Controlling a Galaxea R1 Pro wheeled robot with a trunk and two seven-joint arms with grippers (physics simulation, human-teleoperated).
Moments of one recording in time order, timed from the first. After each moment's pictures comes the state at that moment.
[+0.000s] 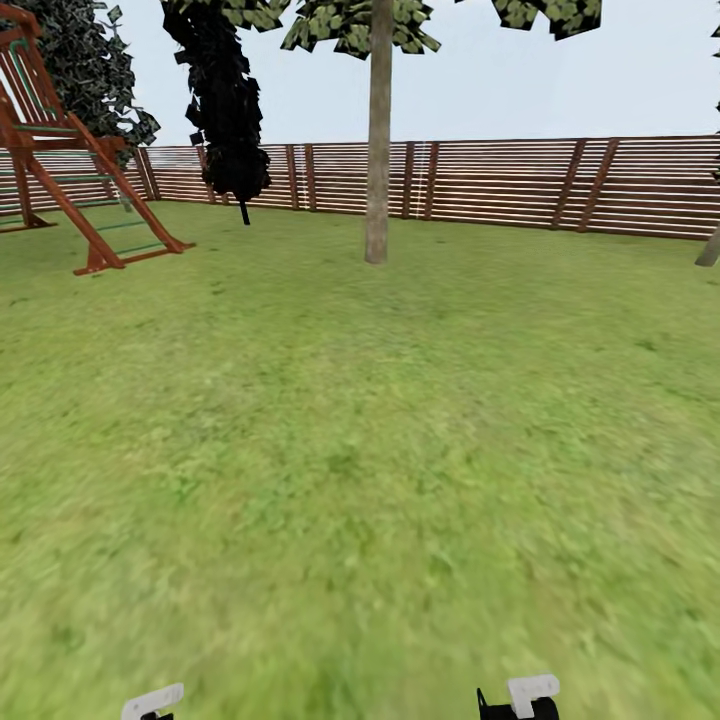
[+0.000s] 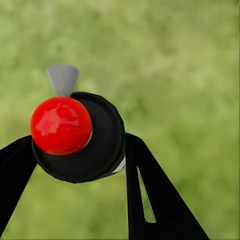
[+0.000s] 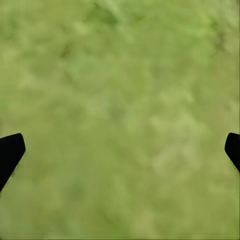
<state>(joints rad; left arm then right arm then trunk) -0.40 0.14 0.05 -0.03 0.22 -0.40 0.03 -0.41 -0.03 -0.02 -0.03 0.17 -0.49 -0.13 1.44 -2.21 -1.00</state>
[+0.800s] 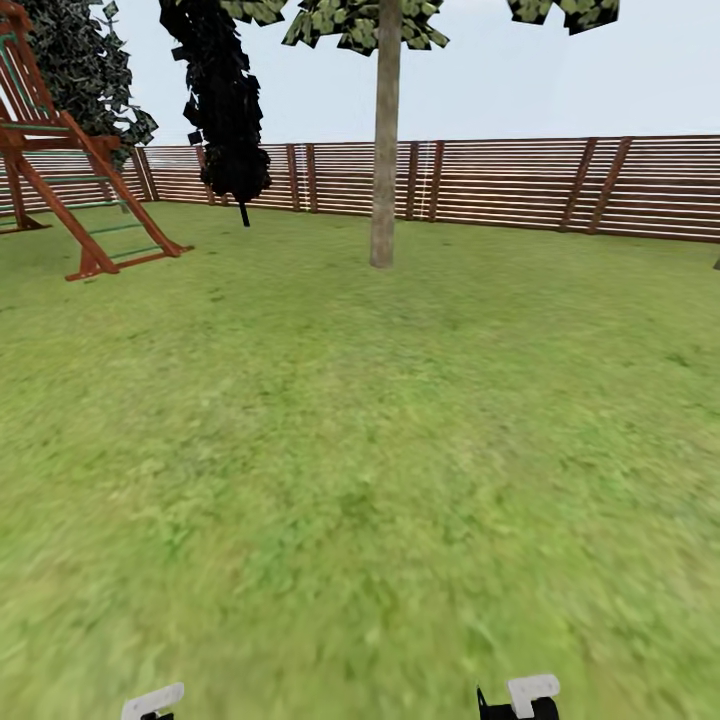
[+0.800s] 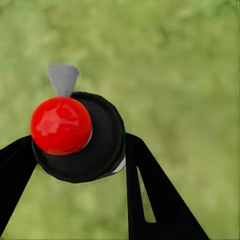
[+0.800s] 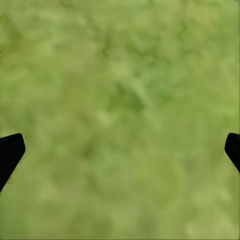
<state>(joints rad) -0.40 0.14 0.05 -0.03 0.22 -0.40 0.03 -0.41 -0.03 -0.02 -0.03 0.17 -0.49 -0.13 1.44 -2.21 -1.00</state>
